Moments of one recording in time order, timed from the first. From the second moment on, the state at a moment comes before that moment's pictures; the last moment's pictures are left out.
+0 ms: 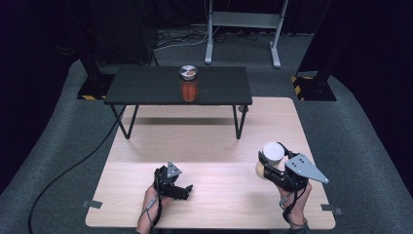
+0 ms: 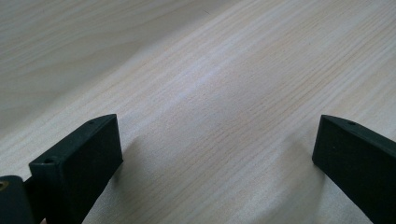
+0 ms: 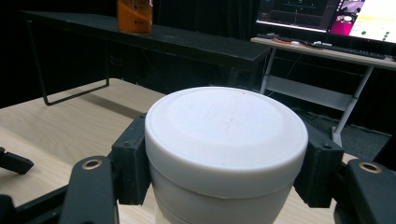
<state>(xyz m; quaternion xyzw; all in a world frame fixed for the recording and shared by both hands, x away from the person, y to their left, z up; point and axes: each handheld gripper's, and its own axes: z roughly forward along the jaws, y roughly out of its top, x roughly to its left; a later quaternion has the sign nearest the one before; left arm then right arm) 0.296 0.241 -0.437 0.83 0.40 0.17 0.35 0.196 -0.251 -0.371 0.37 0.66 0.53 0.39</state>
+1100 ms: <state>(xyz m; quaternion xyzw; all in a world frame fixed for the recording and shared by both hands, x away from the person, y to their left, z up) 0.296 0.241 -0.437 0.83 0.40 0.17 0.35 0.239 -0.238 -0.330 0.35 0.67 0.52 0.40</state>
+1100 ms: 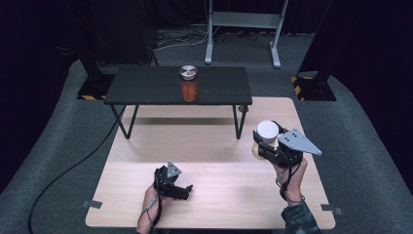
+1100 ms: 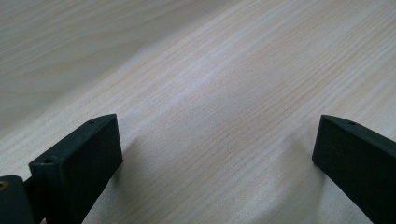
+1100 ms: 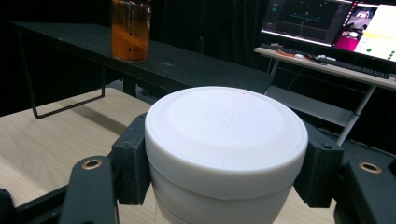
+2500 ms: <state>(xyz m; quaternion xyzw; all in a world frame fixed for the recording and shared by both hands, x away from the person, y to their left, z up) 0.295 0.241 -0.437 0.83 0.40 0.17 0.35 0.271 -0.220 -0.306 0.33 0.69 0.51 0.40</state>
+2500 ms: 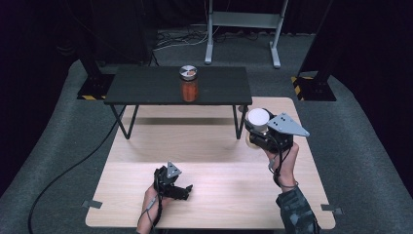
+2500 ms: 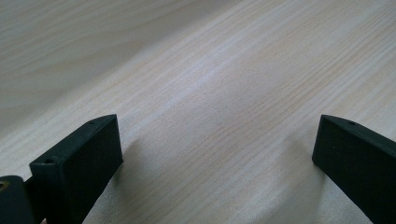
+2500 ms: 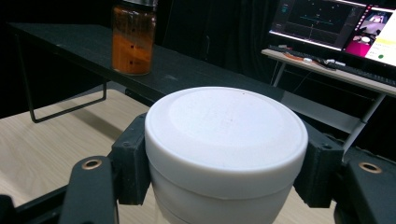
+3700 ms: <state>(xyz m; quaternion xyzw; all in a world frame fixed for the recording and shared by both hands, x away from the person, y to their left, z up) 0.295 0.241 -0.437 0.83 0.40 0.17 0.35 0.304 -0.207 -0.284 0.33 0.69 0.52 0.39</state>
